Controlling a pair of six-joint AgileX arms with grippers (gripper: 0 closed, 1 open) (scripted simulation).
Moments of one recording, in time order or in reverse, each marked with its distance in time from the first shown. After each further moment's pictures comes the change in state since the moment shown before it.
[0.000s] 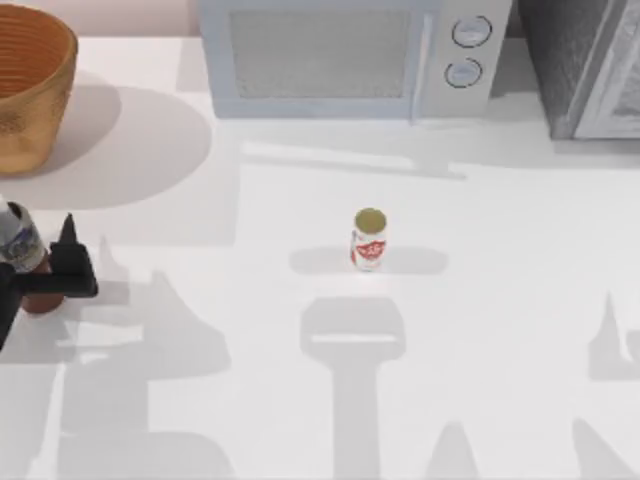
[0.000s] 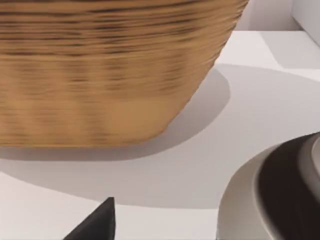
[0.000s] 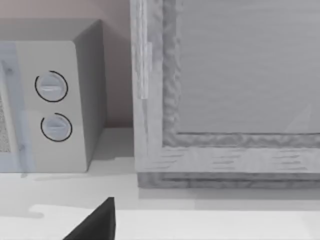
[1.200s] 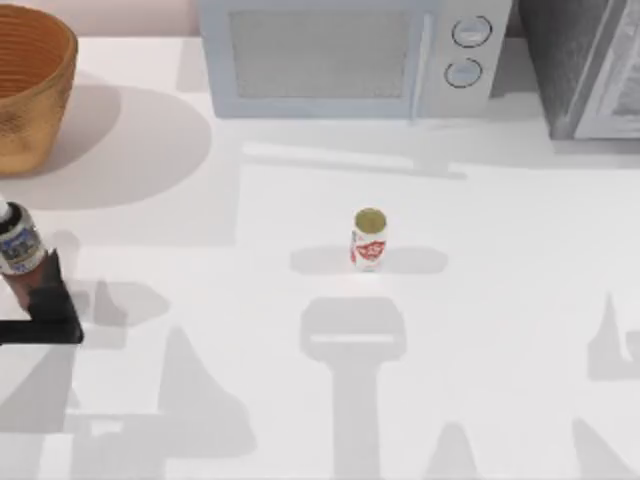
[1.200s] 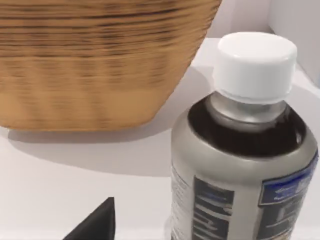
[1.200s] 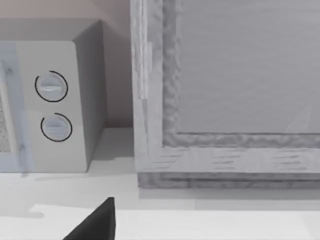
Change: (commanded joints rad) left arm 0.016 -0.308 -0.229 -0.055 0.019 0.002; right arm 0.000 0.000 0.000 0.000 0.000 0.000
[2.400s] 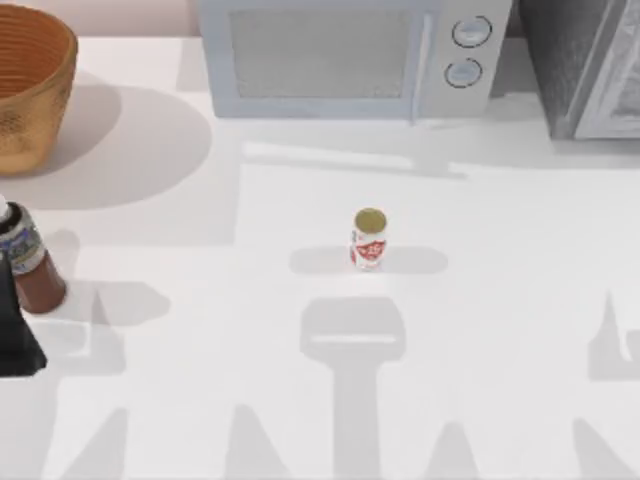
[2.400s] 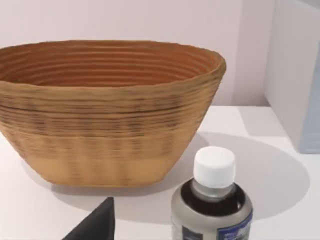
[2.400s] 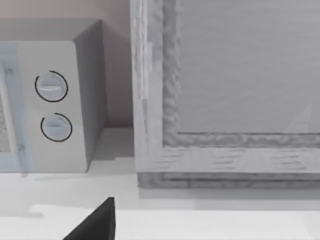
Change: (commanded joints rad) left arm -0.035 -1.479 -0.004 -1.354 -0.091 -0.027; right arm 0.000 0.000 0.000 0.000 0.000 0.000
